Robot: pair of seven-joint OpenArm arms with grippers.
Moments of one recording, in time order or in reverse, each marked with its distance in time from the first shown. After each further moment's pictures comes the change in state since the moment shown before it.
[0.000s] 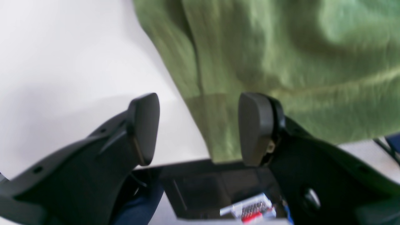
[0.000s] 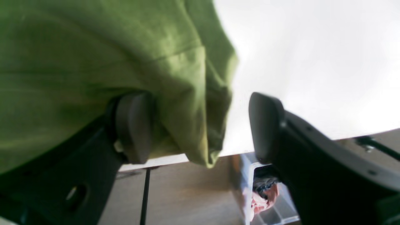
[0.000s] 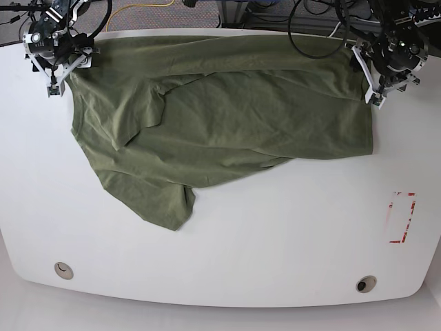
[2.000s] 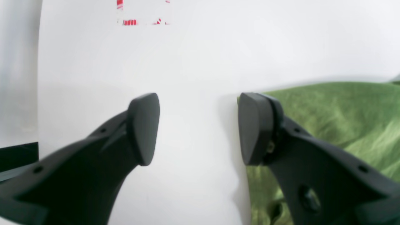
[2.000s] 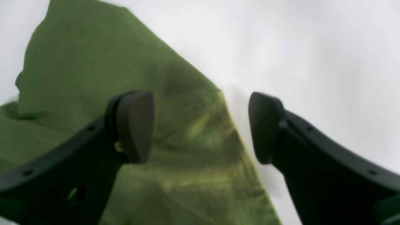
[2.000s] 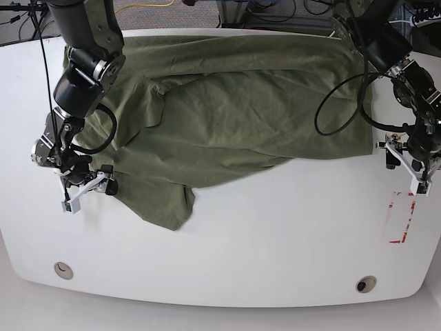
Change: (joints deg) left arm -33.7 -1.1 -8.9 -14.1 1.1 0.0 2.3; right arm 45.2 10.6 -10.3 -57.9 -1.0 -0.2 24.9
